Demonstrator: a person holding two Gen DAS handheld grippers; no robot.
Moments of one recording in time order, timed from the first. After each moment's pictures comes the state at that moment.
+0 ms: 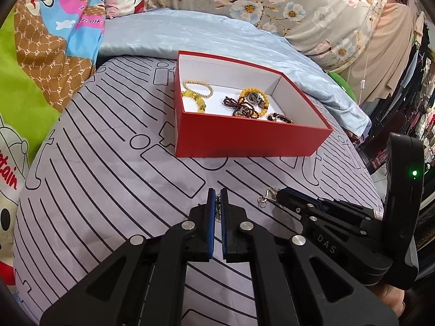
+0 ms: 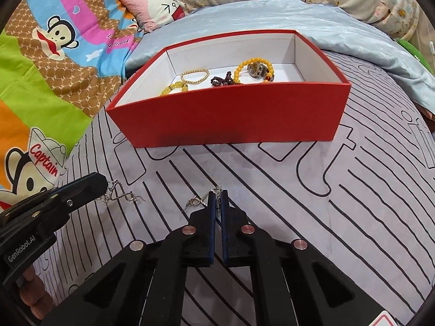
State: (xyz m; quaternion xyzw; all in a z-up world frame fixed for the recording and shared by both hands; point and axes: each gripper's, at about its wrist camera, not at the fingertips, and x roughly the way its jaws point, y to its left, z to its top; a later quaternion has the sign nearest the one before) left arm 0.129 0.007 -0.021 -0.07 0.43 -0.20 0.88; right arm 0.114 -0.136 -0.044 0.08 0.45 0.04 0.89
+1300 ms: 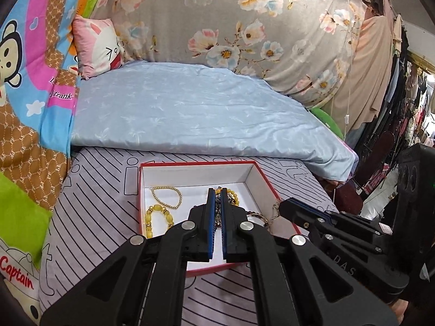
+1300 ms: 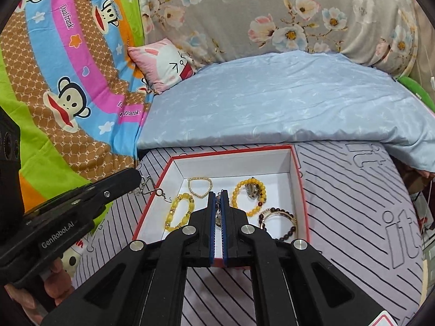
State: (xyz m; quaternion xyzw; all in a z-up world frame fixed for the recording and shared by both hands) left arm 0.210 -0.041 0.082 -0.06 0.33 -0.24 0.91; right arm 0.181 -0.175 0.068 0.10 0.35 0.06 0.93
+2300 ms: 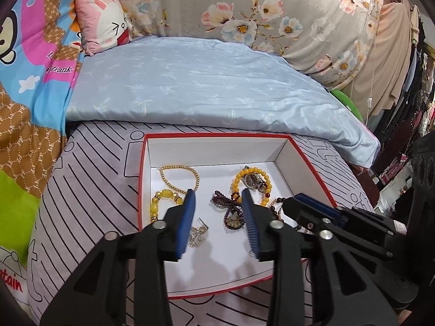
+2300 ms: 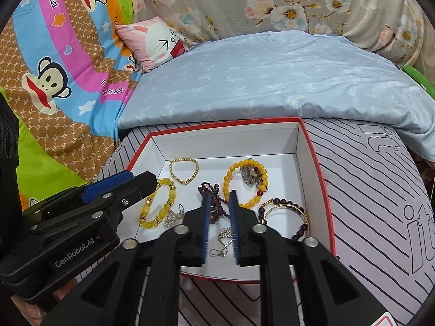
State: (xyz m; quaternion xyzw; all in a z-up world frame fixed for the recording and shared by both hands) left arm 0.250 -0.050 0.022 -0.04 0.37 -0.20 0.90; right arm 0.214 -0.165 0.018 0.09 0.39 0.04 0.92
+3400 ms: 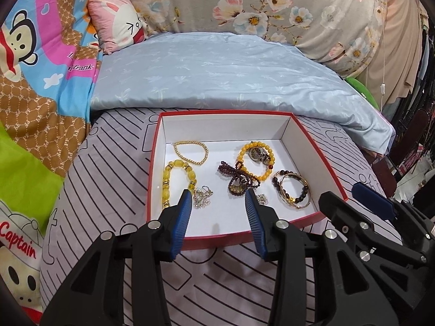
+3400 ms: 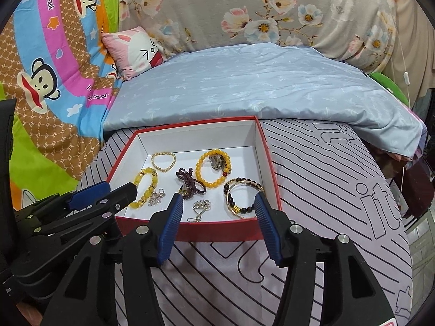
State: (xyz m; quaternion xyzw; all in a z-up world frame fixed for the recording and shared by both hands) left arm 0.204 -0.058 0.027 0.00 0.39 -0.14 0.91; right arm 0.148 -0.173 0.037 0.07 0.37 -0.04 0.93
